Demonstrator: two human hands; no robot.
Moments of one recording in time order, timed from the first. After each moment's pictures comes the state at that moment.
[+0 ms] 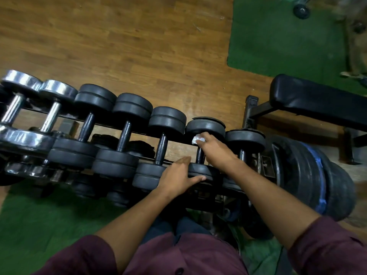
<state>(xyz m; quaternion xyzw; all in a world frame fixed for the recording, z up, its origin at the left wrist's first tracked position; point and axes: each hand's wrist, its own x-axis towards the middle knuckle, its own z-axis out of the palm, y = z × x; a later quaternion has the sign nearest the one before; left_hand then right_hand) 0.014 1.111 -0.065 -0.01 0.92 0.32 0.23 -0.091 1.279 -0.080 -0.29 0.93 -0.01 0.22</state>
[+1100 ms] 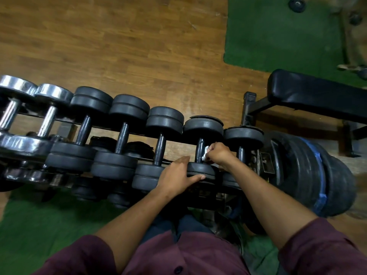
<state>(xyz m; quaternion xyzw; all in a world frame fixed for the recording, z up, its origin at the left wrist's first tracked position) 0.013 1.110 -0.068 0.01 0.93 0.30 0.22 -0.085 1.285 -0.103 0.21 0.85 -0.33 0.35</state>
